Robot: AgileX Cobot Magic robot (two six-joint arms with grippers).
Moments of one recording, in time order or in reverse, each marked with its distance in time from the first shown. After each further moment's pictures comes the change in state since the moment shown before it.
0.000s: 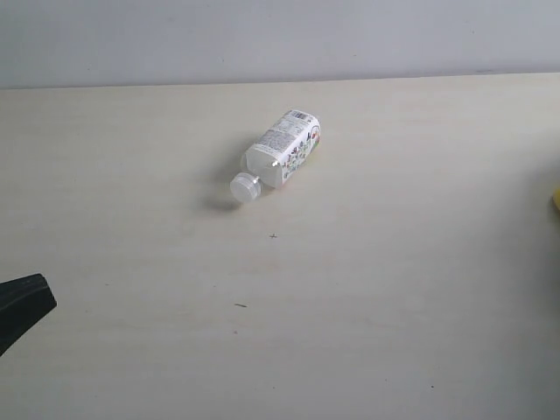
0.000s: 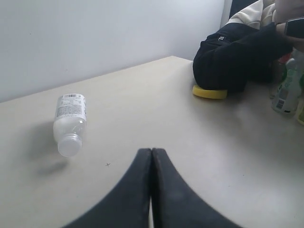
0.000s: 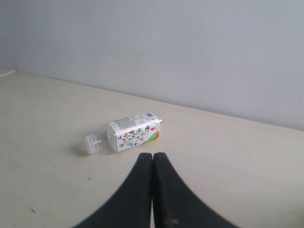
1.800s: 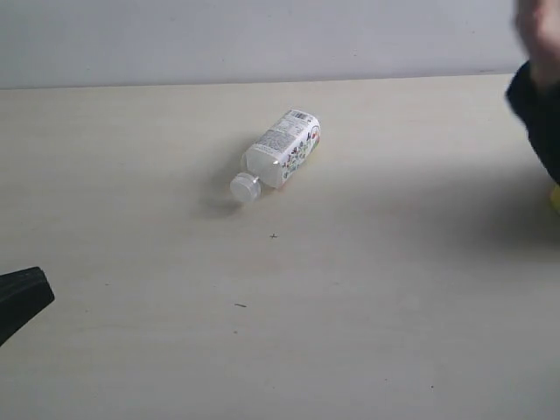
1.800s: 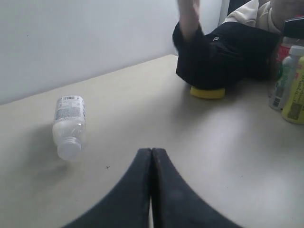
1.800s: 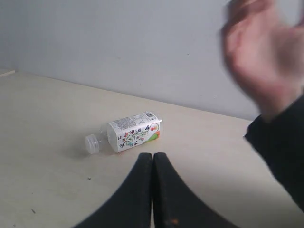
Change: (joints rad) left arm 0.000 -0.002 -0.036 0.000 0.047 0.012; right arm 0.000 0.000 0.000 0.000 0.000 0.000
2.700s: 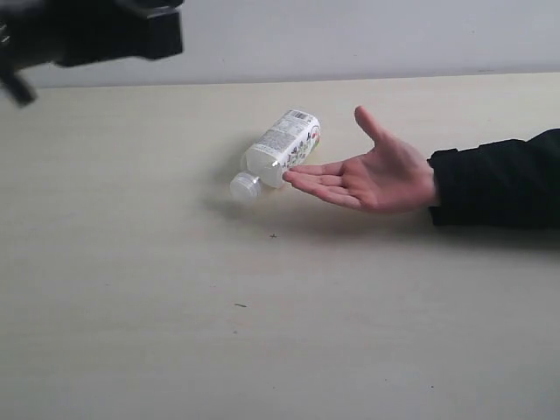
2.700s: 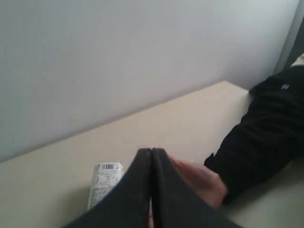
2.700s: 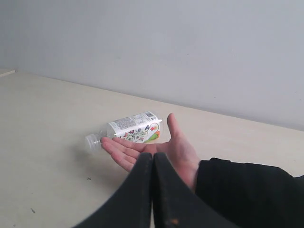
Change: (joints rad) left arm 0.183 0.804 -0.810 -0.632 0.108 0.604; right arm 0.000 0.000 0.000 0.000 0.000 0.000
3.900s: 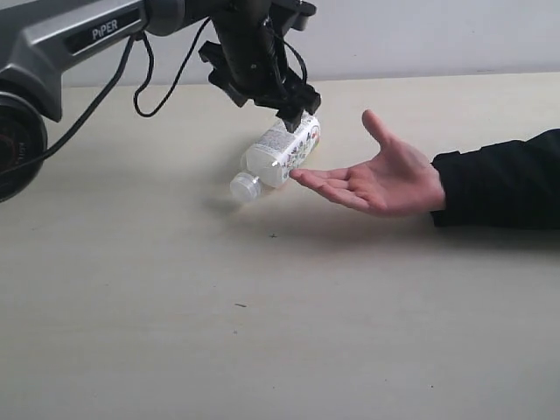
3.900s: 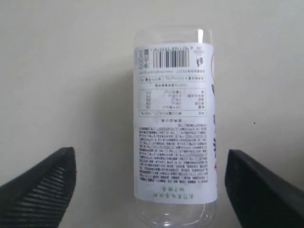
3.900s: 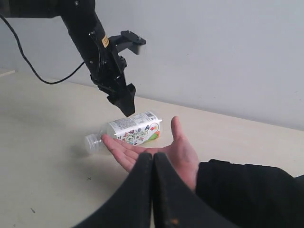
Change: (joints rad) left arm 0.113 1.252 -1.433 0.850 1.142 -0.668; right arm 0.000 0.000 0.000 0.000 0.000 0.000
